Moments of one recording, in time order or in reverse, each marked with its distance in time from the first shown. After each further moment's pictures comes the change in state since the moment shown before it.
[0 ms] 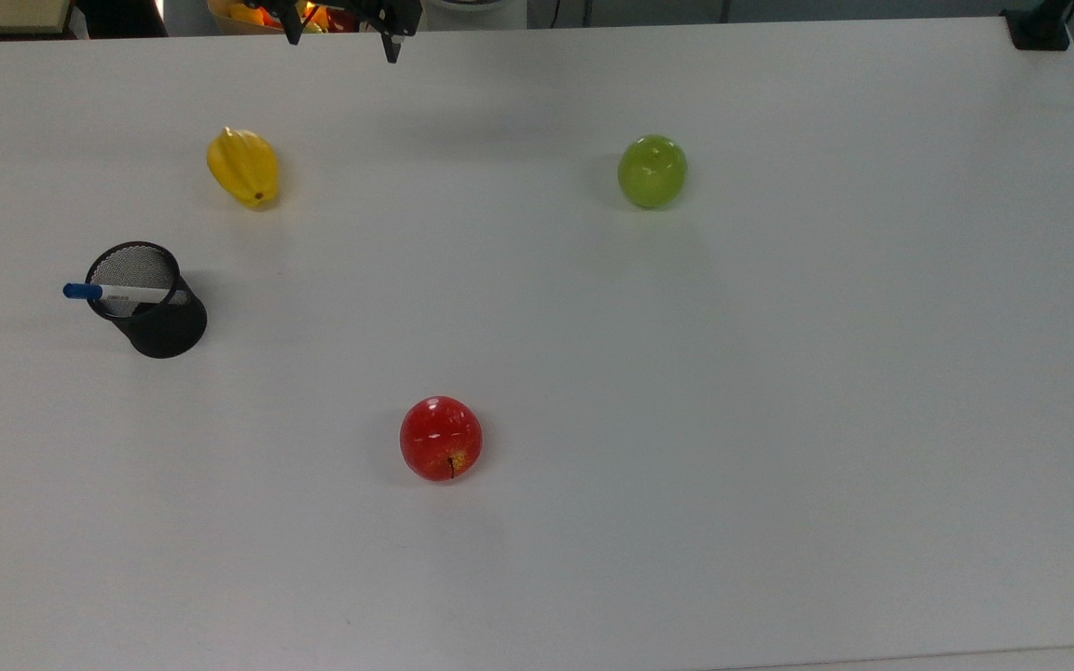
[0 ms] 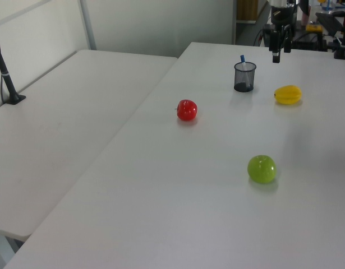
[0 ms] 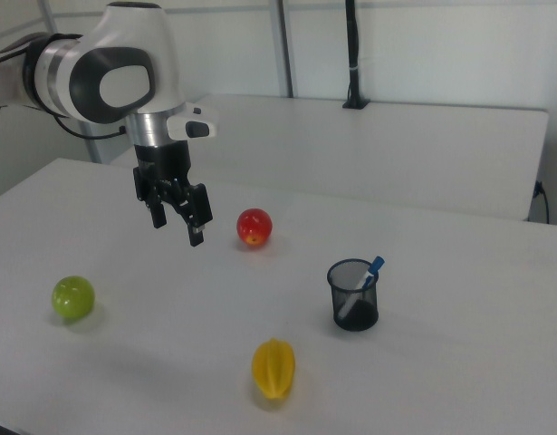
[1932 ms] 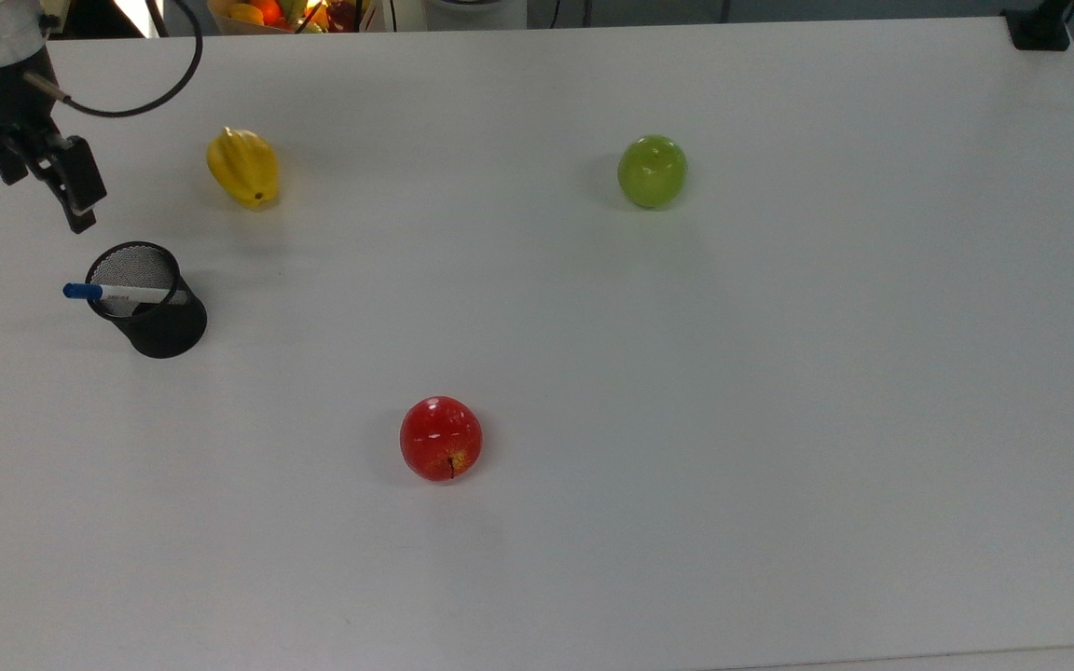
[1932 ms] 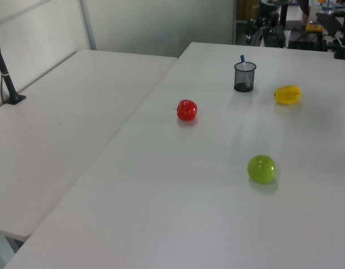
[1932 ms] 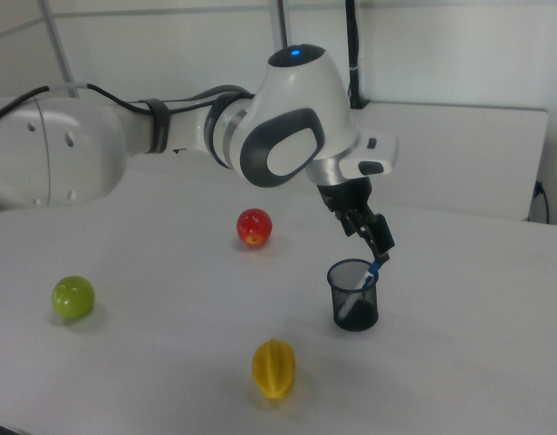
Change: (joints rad) arm -0.308 0.439 -0.051 0.344 0.059 0.434 0.037
